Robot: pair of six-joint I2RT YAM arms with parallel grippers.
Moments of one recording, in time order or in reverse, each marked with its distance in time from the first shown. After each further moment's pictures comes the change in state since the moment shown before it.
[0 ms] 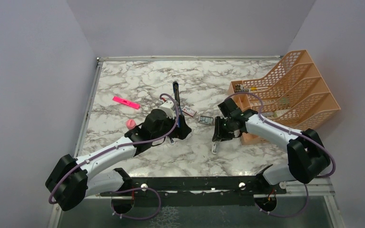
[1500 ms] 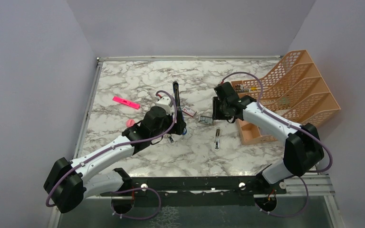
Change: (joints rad) left arm 0.000 -0.024 0.078 -0.144 -0.184 0.050; right arm 0.000 0.094 0.270 -0.018 0.284 -0.108
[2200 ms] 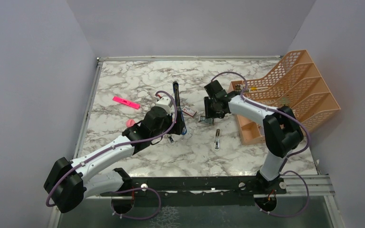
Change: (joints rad) left arm 0.000 -0.006 0.001 -0.018 -0.042 0.006; right arm 0.000 0.262 0.119 0.075 -0.042 -0.057
